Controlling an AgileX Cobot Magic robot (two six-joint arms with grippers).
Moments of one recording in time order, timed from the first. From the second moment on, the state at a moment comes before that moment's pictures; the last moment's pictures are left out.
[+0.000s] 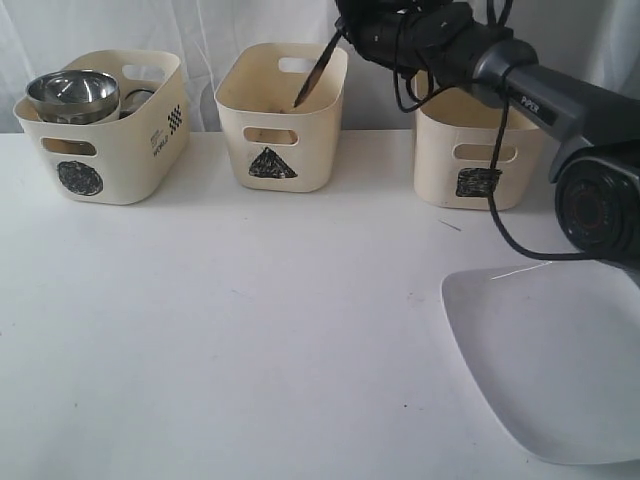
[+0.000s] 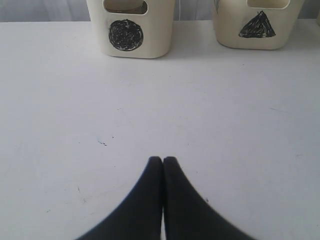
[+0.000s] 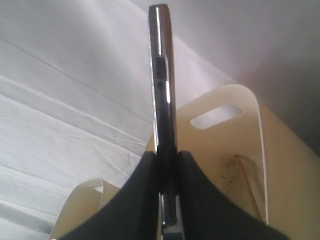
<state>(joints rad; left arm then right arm) -0.07 0.00 0.02 -0.23 0.34 0.18 0.16 2.47 -2.31 0.94 0.18 -0.11</state>
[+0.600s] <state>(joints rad) -0.07 0.00 0.02 -0.23 0.34 0.18 0.20 2.49 -2.33 0.90 0.30 -0.26</state>
